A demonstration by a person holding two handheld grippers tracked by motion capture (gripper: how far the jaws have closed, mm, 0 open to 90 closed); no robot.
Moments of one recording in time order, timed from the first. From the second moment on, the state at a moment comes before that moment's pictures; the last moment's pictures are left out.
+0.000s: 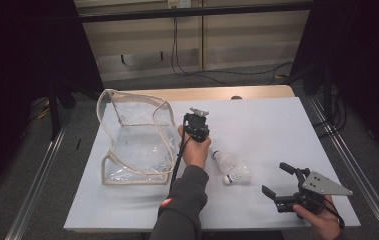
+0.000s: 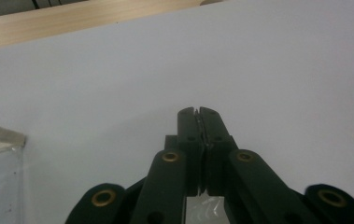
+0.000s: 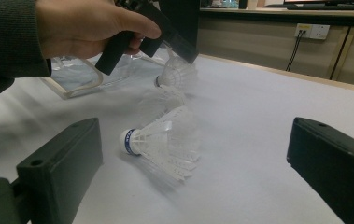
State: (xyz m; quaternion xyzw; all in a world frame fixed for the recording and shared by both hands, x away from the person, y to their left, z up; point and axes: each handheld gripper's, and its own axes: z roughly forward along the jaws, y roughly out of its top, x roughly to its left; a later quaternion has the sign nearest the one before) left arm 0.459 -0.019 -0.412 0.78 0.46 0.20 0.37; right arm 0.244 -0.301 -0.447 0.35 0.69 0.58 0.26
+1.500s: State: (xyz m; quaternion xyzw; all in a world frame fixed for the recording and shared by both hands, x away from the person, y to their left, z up) left arm 0.462 -0.032 -0.417 0.78 0.46 0.17 0.38; right arm 0.243 -0.300 -0.448 0.34 0.70 0.57 0.26
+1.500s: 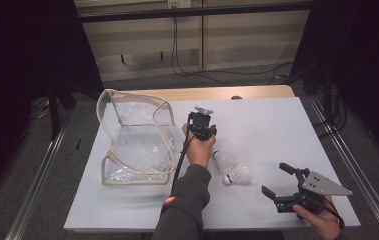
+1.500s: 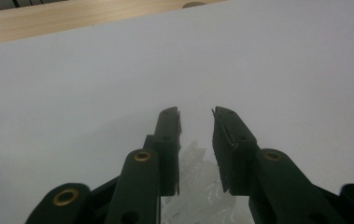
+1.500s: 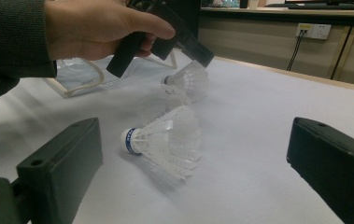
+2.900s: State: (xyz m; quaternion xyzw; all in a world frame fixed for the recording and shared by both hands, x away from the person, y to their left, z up) left arm 0.425 -0.027 -0.386 0.78 0.45 0.09 0.43; right arm 0.243 -0.300 -0.448 0.34 0.70 0.57 0.26
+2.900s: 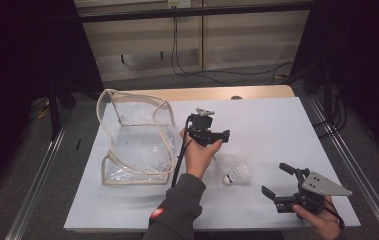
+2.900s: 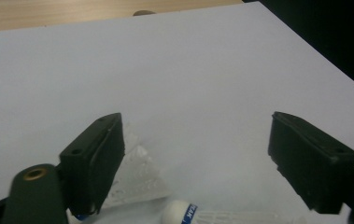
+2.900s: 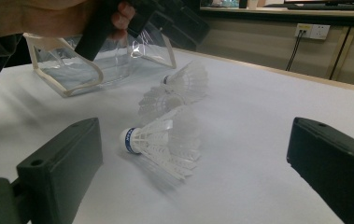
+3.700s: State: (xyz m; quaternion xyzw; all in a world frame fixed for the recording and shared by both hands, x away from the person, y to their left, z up) left arm 0.379 -0.019 -0.392 0.79 0.40 0.06 0.46; right arm 0.243 -0.299 -0.448 0.35 0.70 0.57 0.26
